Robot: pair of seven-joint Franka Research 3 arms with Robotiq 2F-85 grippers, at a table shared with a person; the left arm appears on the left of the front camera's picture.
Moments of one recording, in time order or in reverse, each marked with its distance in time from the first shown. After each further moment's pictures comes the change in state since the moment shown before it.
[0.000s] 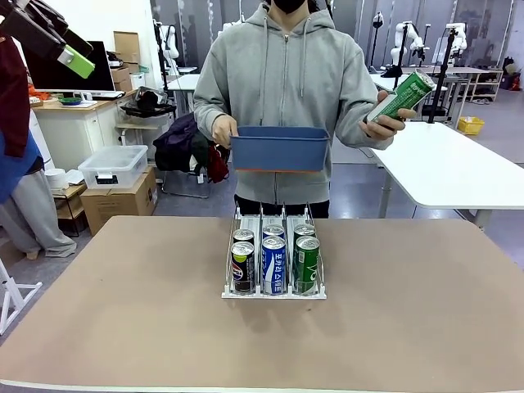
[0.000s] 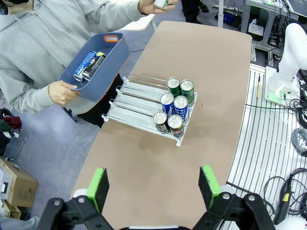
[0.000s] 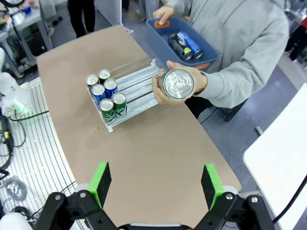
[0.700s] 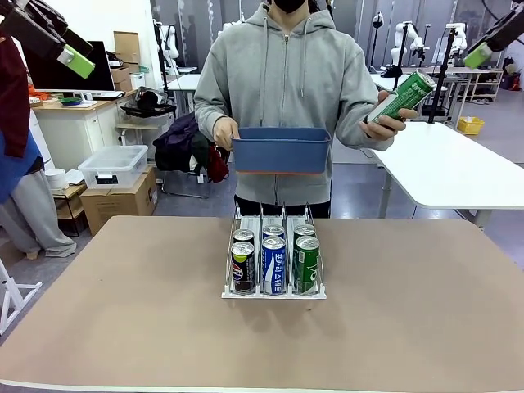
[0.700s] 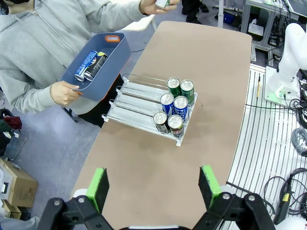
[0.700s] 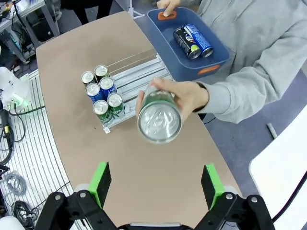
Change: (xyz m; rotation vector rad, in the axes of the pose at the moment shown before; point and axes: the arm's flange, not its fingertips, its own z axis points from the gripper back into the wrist) left arm 0.000 0.000 0.000 0.001 0.000 -0.001; right arm 0.055 -0.047 -0.084 0.080 0.102 0.015
